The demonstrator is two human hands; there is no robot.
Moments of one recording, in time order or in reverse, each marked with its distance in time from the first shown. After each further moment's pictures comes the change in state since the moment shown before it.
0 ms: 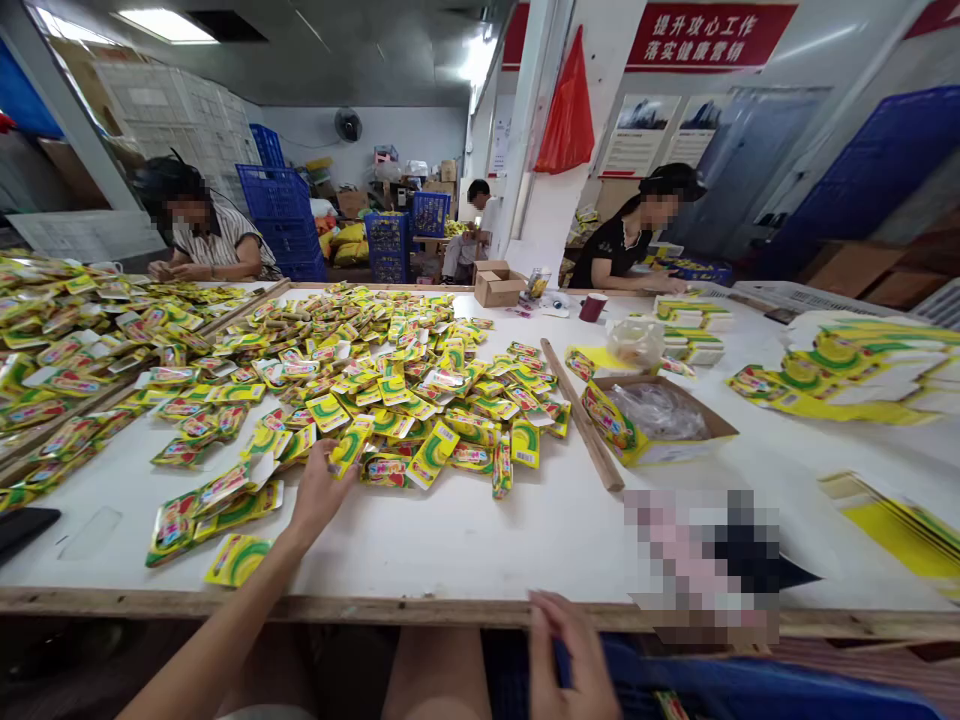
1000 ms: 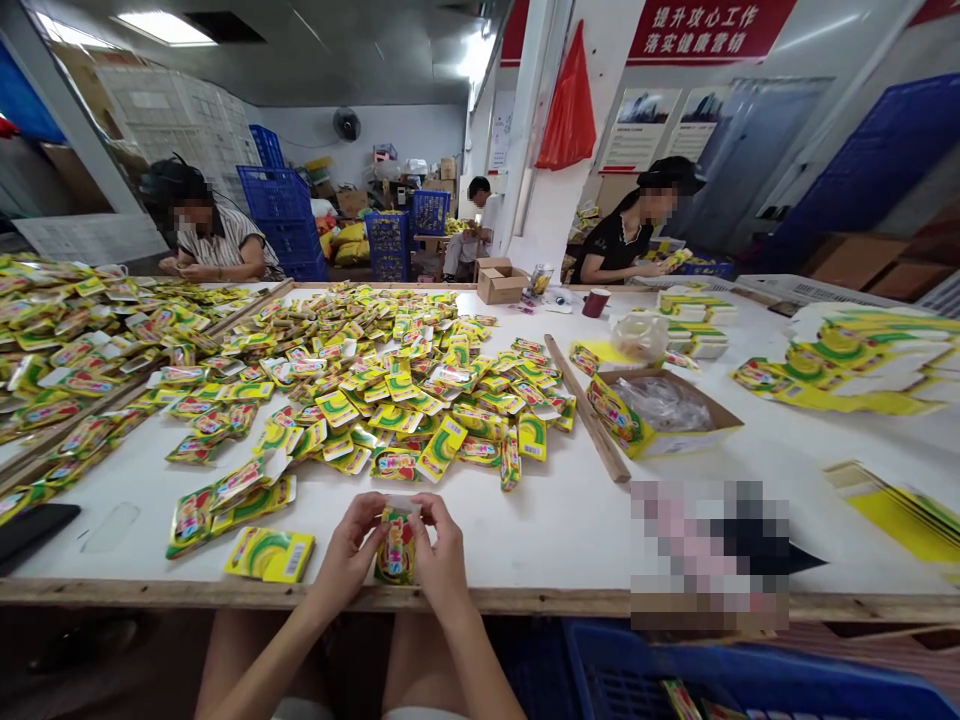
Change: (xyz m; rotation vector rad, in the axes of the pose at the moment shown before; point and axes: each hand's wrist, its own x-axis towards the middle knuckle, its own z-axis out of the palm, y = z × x) left_hand -0.085 0.008 0.008 -0.372 -0.373 0.095; right_hand 0.022 -0.069 0.145 0.515 -0.437 -0.087
